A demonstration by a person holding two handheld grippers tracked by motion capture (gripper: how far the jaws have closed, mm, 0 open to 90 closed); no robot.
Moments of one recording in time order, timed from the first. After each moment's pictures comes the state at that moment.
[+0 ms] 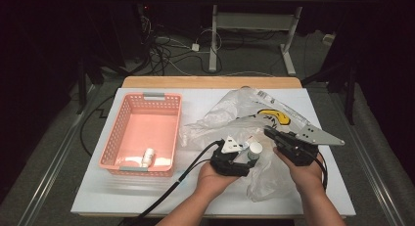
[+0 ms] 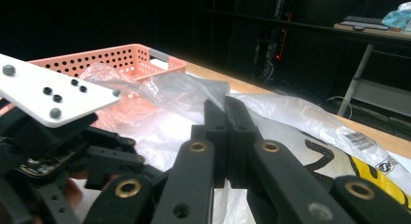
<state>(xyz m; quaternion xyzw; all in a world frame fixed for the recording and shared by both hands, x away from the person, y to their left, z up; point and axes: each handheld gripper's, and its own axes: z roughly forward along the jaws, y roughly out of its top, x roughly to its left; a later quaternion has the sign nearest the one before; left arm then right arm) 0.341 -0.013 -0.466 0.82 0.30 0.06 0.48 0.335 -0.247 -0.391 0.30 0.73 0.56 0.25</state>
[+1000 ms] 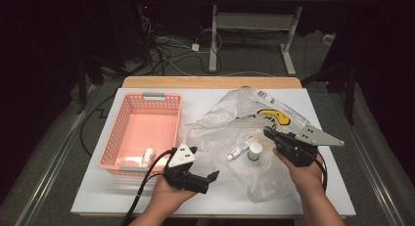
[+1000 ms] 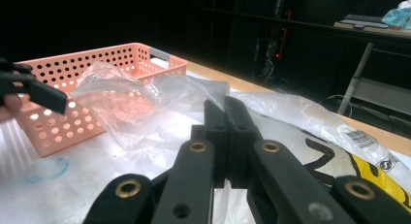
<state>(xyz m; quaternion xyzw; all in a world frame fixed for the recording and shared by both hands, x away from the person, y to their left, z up) 0.286 0.102 -0.423 0.80 0.33 0.11 0.49 0.333 -0.246 -0.391 0.30 0.74 0.55 0.25</state>
